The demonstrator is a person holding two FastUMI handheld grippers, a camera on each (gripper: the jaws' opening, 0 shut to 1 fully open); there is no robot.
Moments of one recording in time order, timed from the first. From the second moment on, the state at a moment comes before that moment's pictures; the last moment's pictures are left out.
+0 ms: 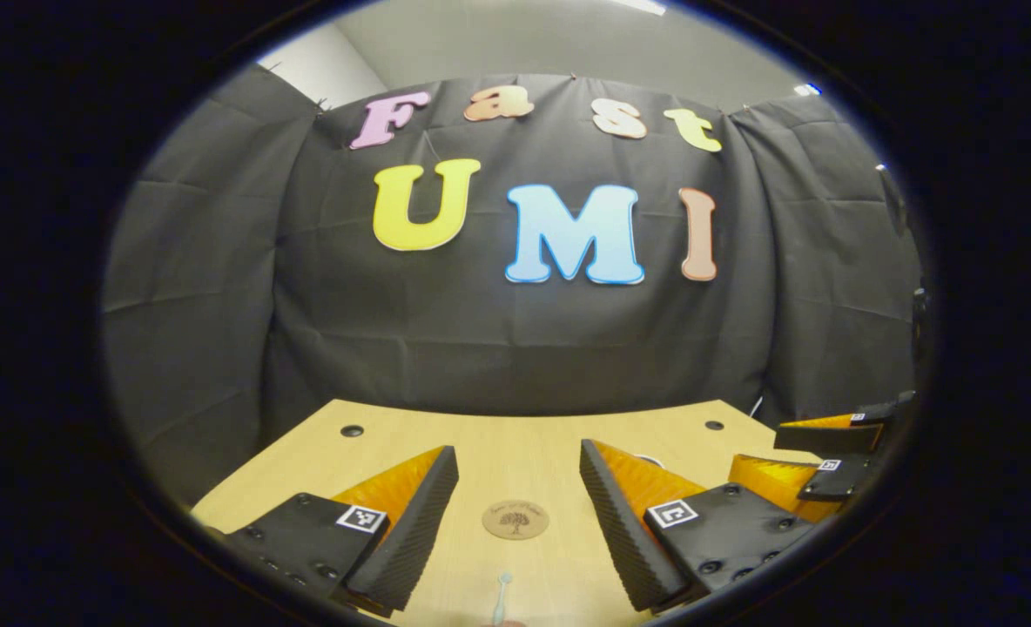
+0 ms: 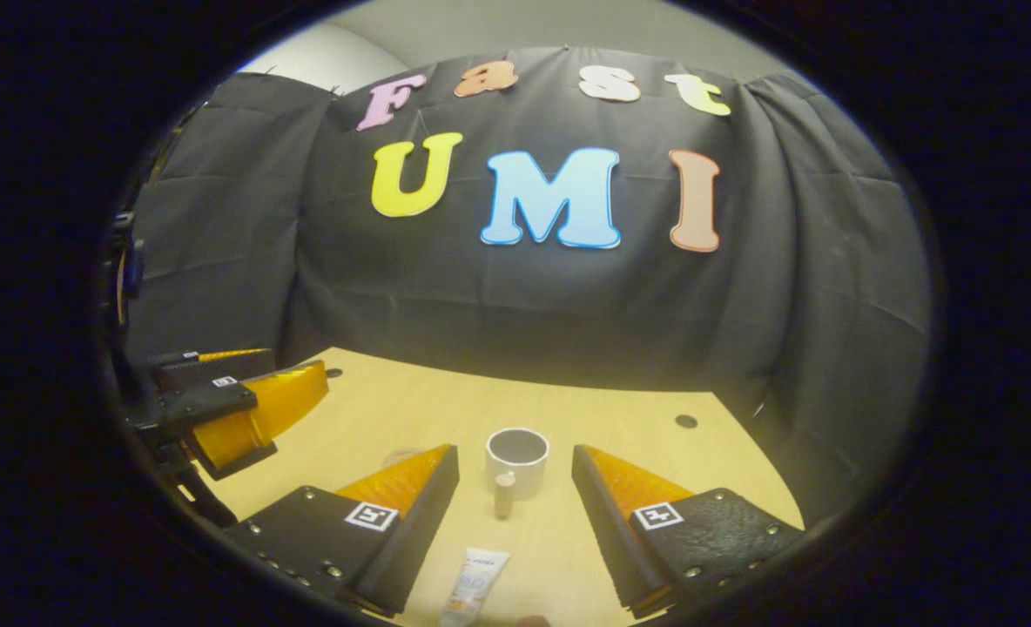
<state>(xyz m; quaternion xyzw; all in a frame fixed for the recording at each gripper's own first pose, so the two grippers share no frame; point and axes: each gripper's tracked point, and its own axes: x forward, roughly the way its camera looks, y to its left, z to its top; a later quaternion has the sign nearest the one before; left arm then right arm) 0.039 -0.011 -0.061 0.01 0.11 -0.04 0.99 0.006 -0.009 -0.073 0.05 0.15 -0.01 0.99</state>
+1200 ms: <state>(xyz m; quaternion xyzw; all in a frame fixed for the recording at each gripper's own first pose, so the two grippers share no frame) -0.016 0.015 -0.276 -0.02 0.52 -0.02 0.85 -0.025 0.035 -0.201 0.12 0.43 0.03 0.89</state>
